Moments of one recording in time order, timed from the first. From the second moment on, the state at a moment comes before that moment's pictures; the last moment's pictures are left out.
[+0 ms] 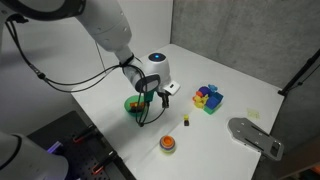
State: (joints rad) arm 0.01 0.58 -0.11 -2.21 0.19 2.97 0.48
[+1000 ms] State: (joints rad) arm 0.16 0.15 -0.12 -2.63 0.06 2.91 0.45
